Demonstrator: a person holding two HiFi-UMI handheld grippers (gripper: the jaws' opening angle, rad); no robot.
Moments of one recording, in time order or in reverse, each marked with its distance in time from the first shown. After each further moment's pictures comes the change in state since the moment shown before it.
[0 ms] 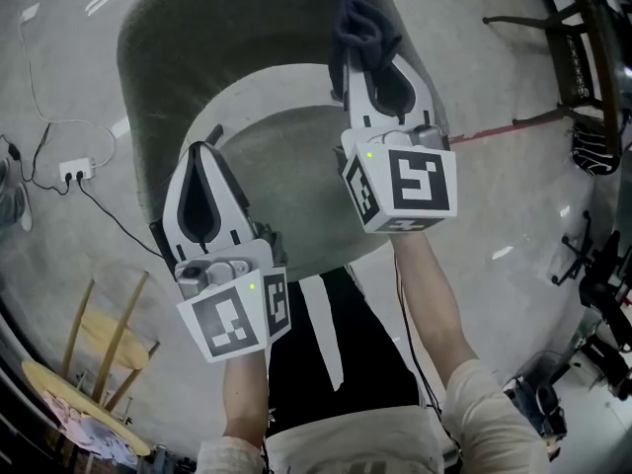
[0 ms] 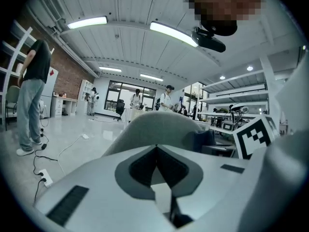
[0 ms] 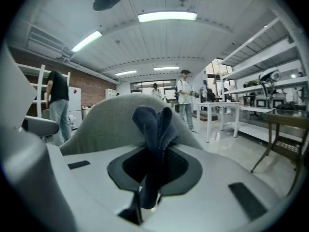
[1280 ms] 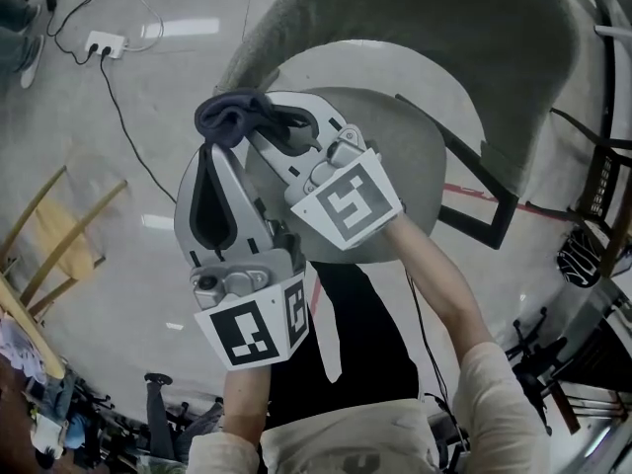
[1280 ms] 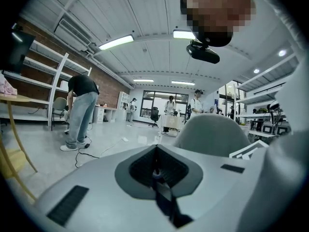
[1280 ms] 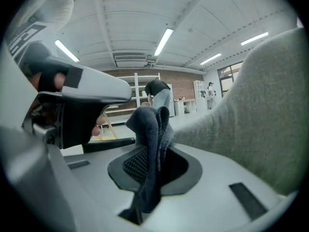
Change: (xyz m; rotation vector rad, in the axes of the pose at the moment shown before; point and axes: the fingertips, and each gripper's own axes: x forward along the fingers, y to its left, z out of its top) left arm -0.100 0.124 -0.027 -0.075 -0.088 0.443; right arm -0.057 0.329 -0.109 -0.269 0.126 1.167
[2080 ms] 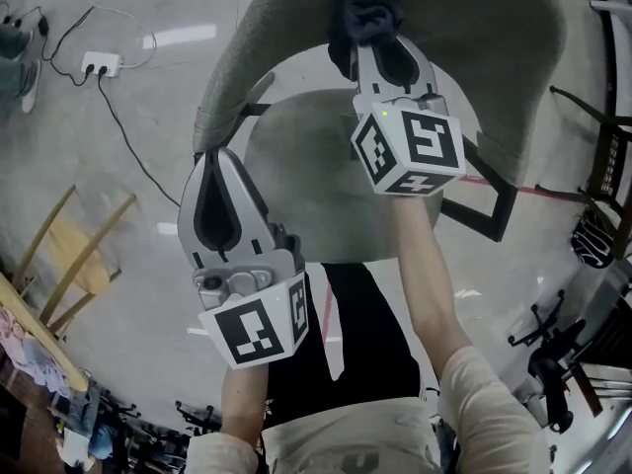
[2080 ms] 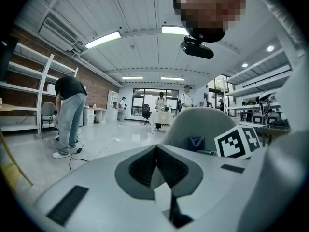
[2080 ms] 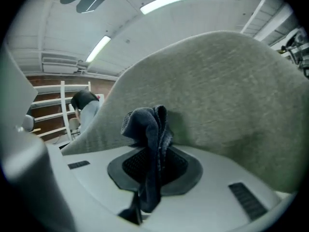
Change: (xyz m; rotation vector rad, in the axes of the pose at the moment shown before) left arm 0.015 -0.025 -0.003 0.096 0.040 -0.103; right arm -0.114 -0.188 -0.020 0.363 -0.131 -0.815
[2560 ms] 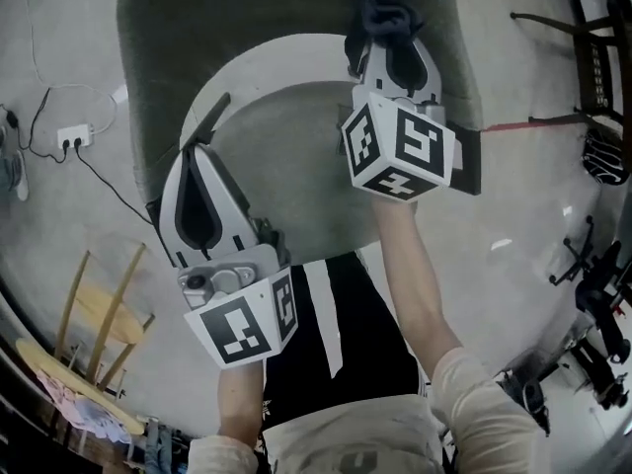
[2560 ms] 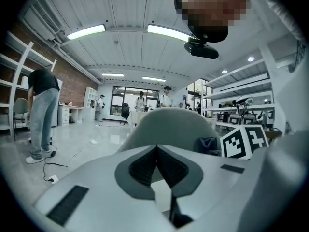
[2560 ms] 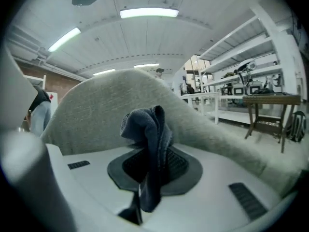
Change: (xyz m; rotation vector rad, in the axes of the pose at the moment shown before) left arm 0.029 -0.084 0.007 0.044 0.004 -0.249; right arm -0.095 -0.137 0.016 0.079 -0.091 -0.525
